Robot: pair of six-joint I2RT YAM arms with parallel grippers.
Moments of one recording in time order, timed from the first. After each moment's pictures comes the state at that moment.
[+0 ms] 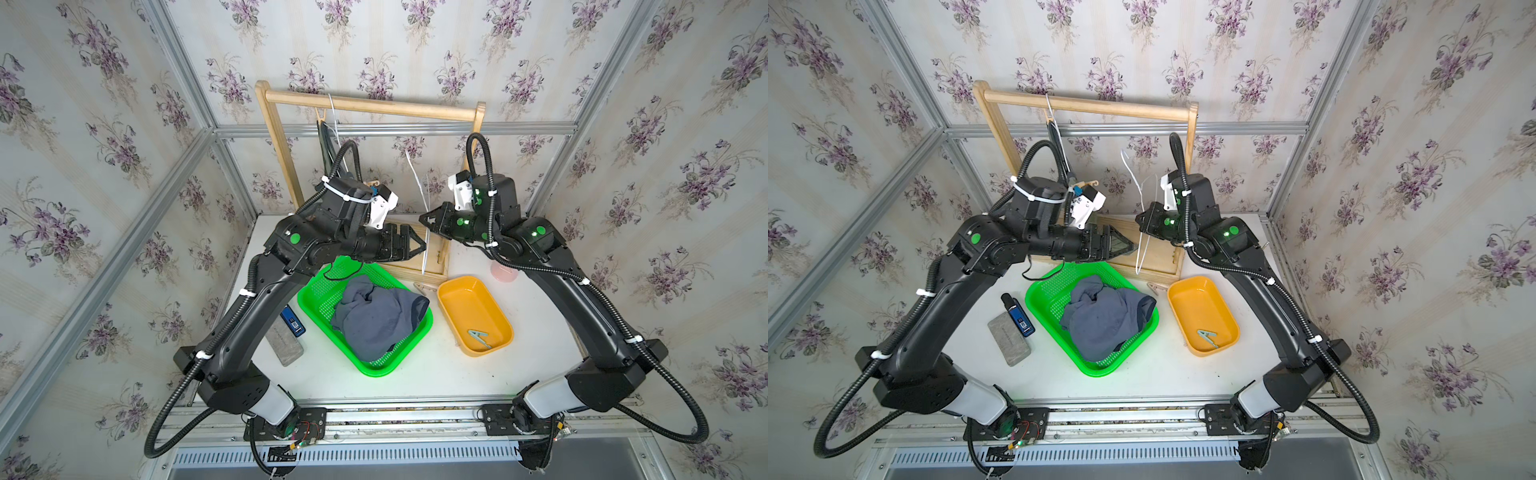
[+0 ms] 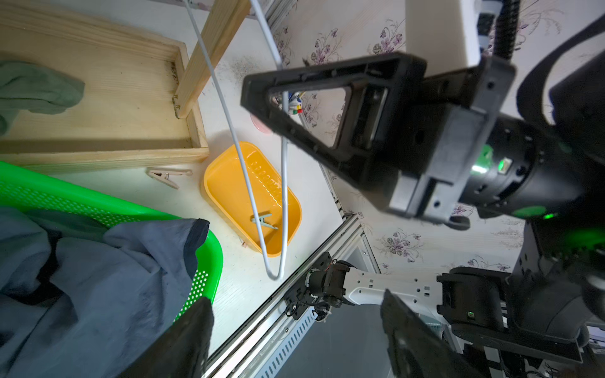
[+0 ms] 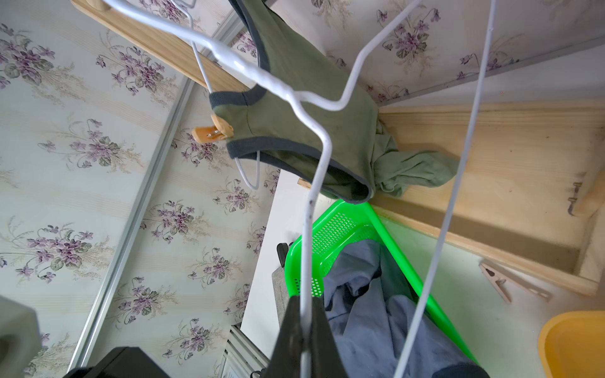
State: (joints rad) left arm -0.67 1.54 2.07 -1.15 0.36 -0.61; right arm 0.57 1.53 1.86 -0.80 -0.25 0.73
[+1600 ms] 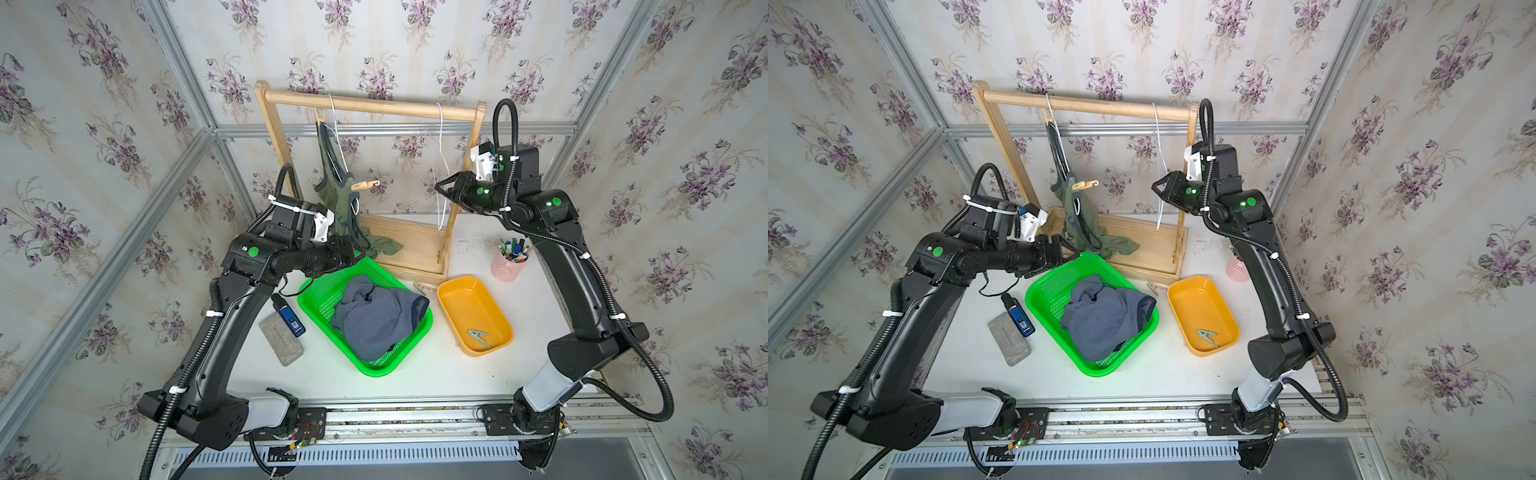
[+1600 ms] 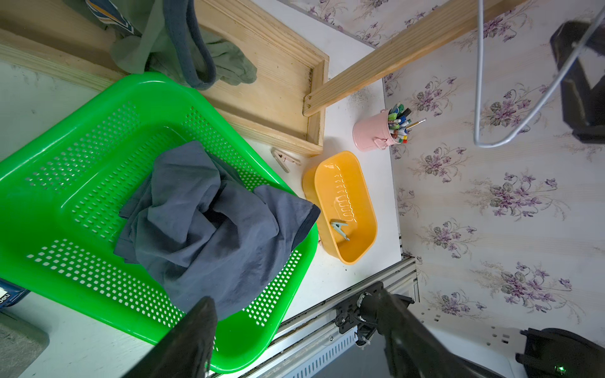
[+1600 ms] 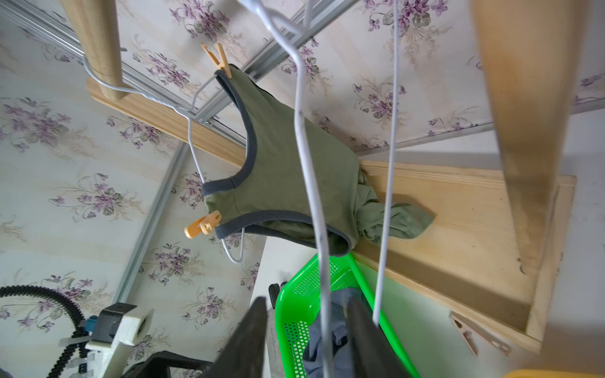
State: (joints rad) left arm -0.34 1.33 1.74 -1.22 0.35 -0.57; right arm 0.38 1.67 2.11 -0.89 -0.34 0.66
